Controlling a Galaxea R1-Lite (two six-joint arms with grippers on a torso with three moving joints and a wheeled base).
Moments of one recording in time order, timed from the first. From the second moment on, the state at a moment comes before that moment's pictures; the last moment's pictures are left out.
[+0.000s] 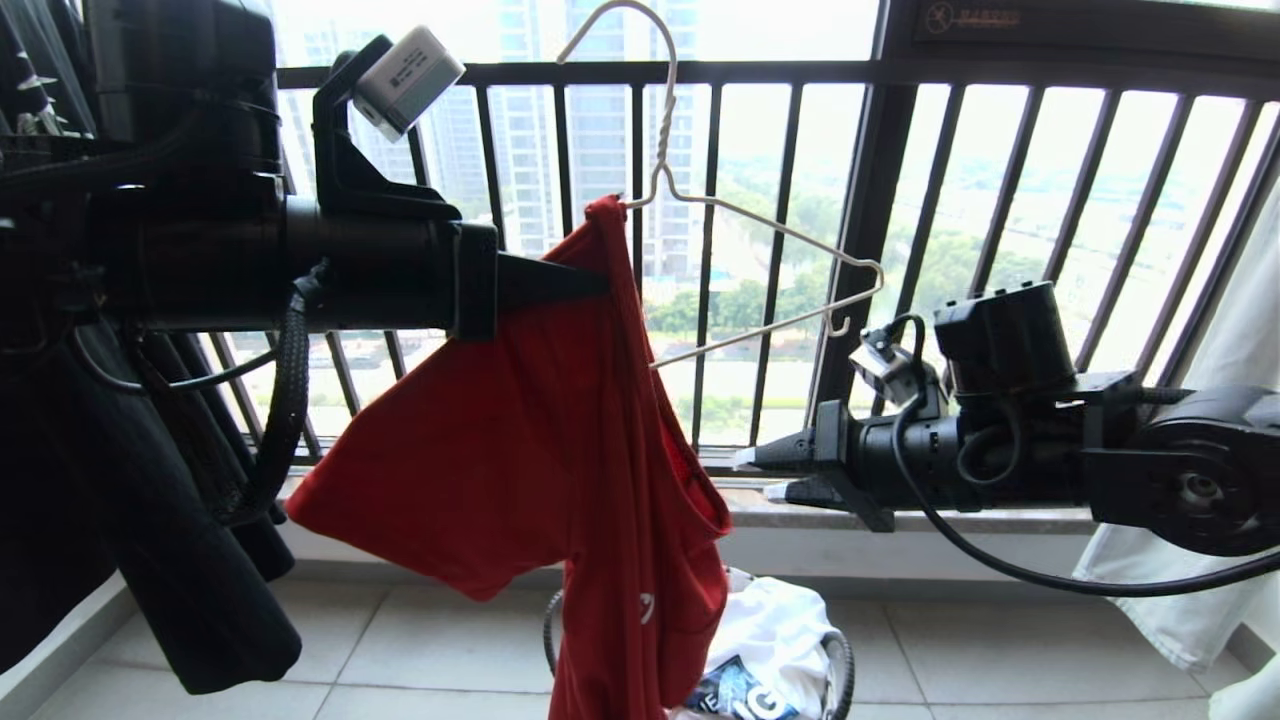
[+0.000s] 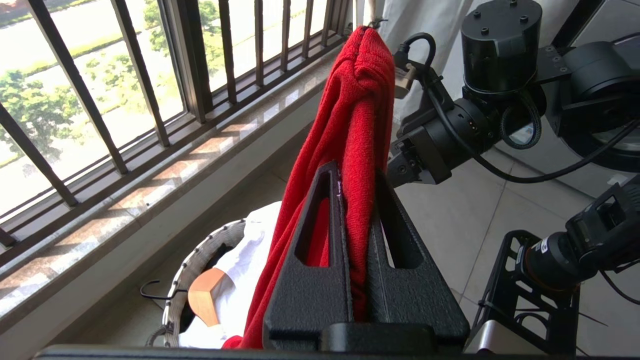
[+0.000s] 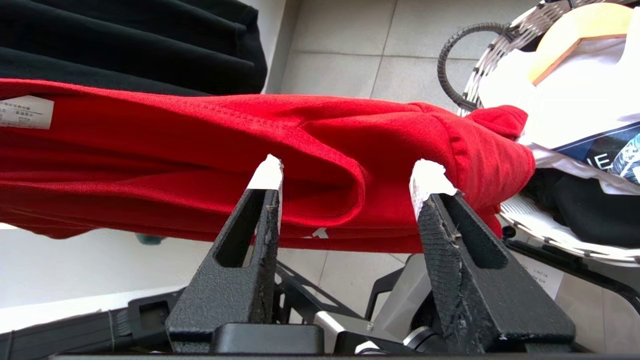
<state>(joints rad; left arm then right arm) -0.45 1.55 -1.36 -0.02 -0.62 -0.06 0.44 1.73 -1.02 -0.19 0.49 0.80</state>
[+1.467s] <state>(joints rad) -0.45 1.51 -1.33 -0.04 -0.62 -0.05 0.51 1.89 -1.10 -0.23 0.33 0.80</state>
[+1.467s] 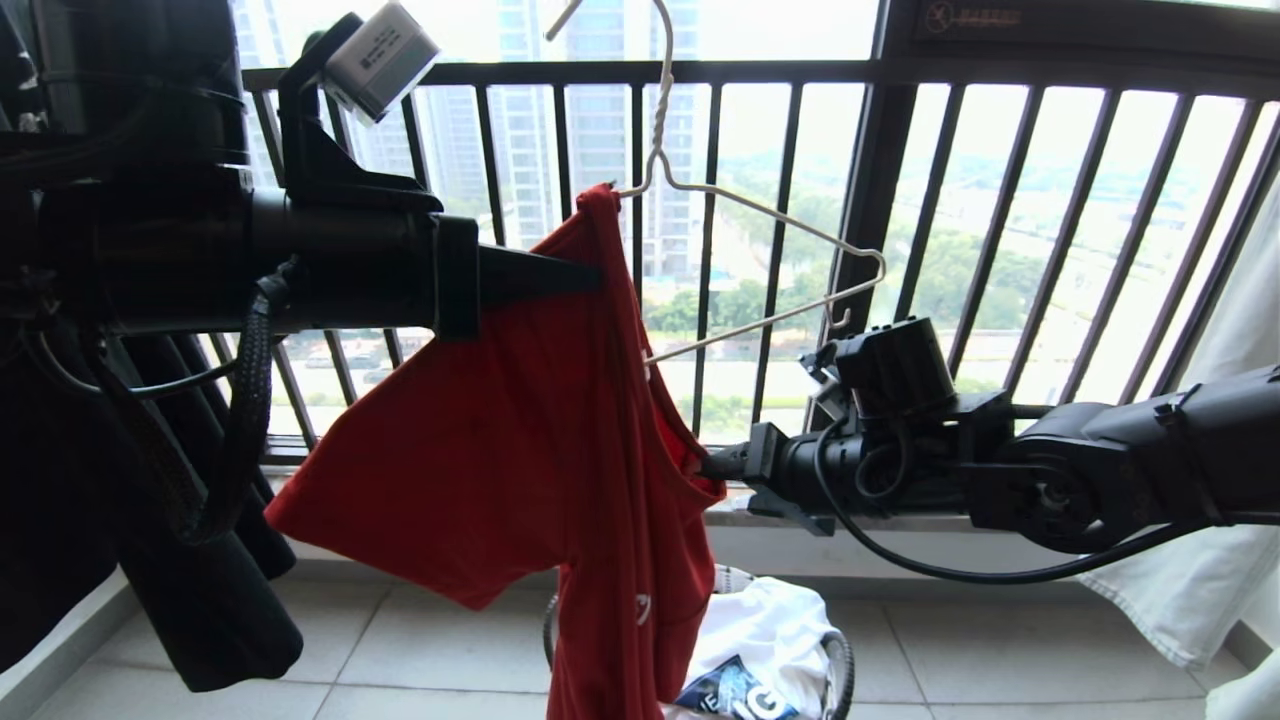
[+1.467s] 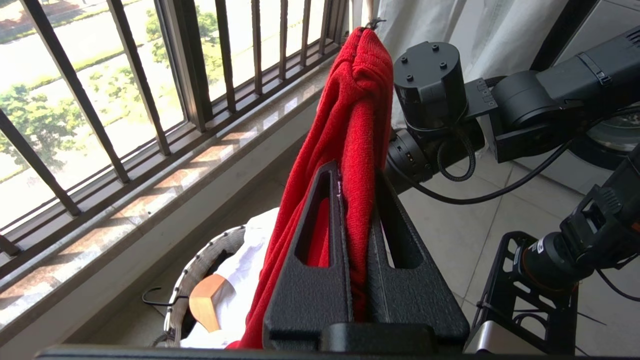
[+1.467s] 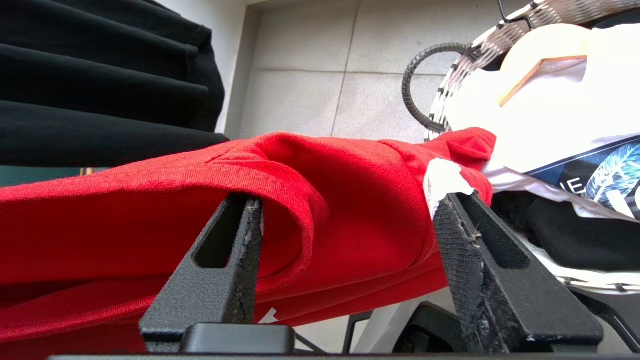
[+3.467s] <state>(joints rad) -0.52 1.55 -1.27 -0.10 -0.61 -0.04 0.10 1.80 -1.49 0.31 0.44 0.60</state>
